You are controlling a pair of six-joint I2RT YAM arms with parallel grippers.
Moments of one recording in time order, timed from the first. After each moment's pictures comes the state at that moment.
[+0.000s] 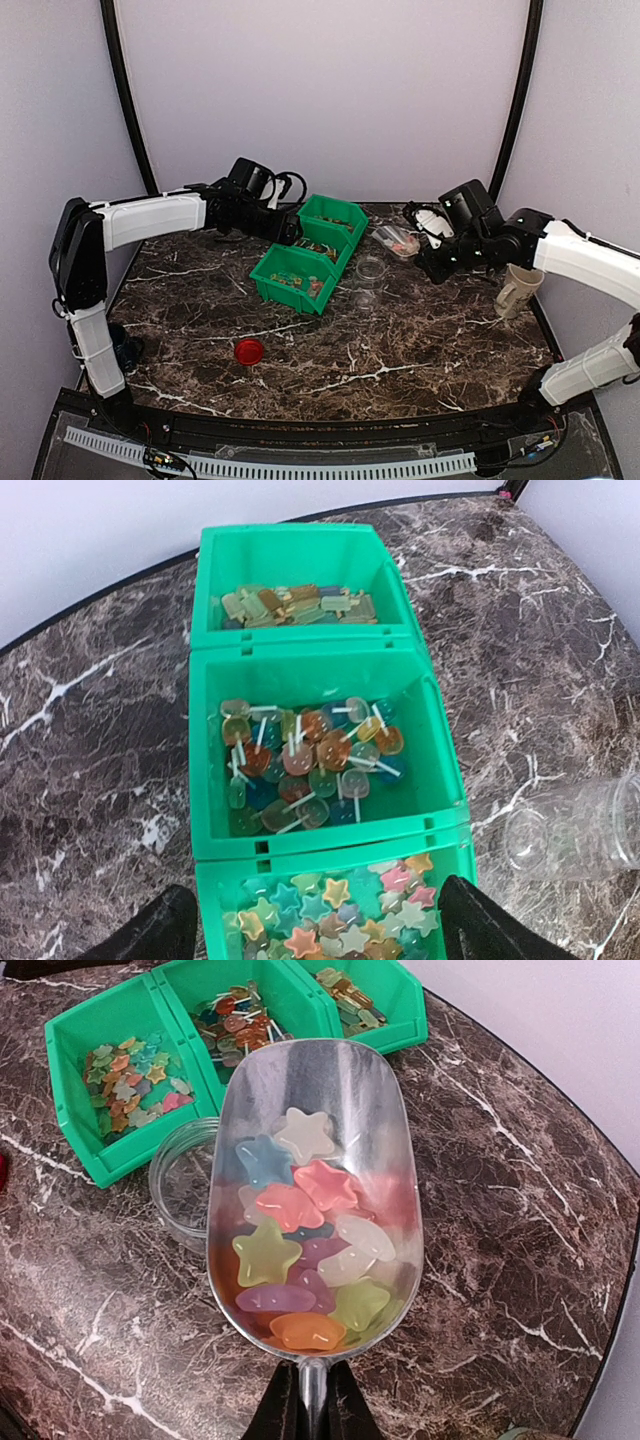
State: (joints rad) left arm -0.62 1.89 1.56 -0.42 0.01 -0.17; right arm 0.70 1.26 1.06 -0.62 0.13 -0.04
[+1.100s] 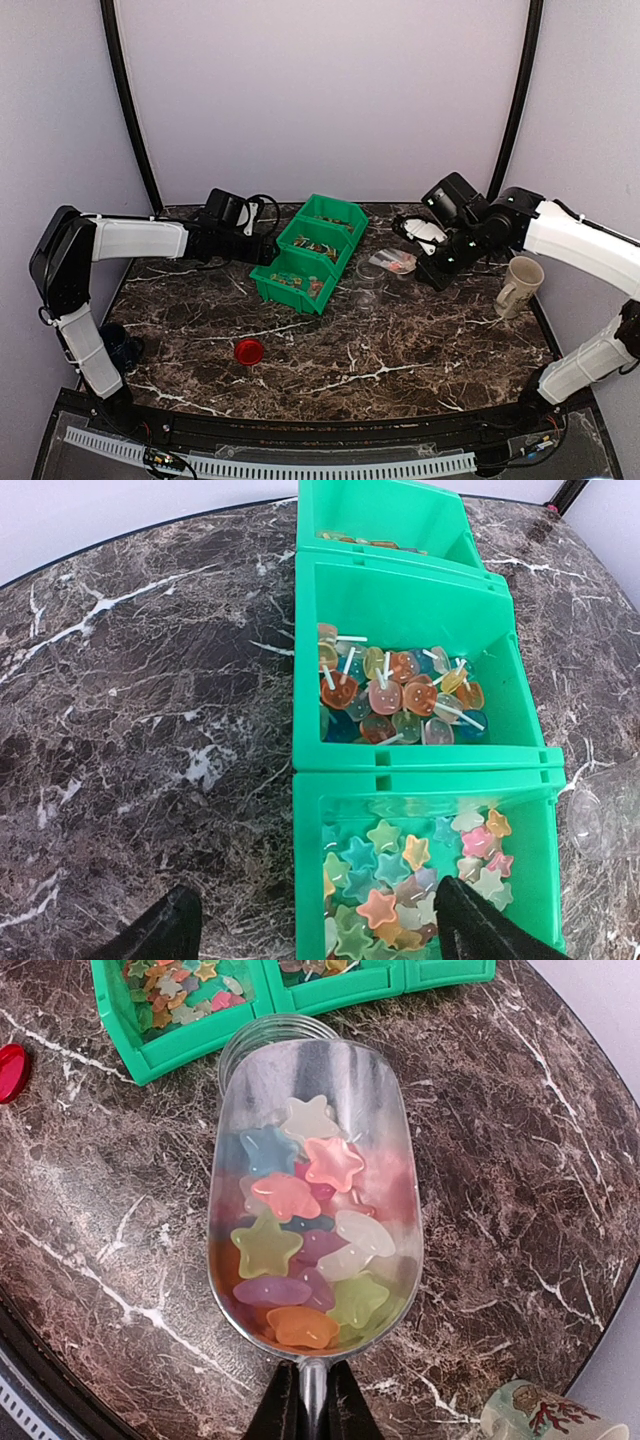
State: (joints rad) left arm -0.53 1.77 1.16 -0.12 0.00 -0.22; right arm 0.77 1.36 1.25 -0.96 0.11 -0.06
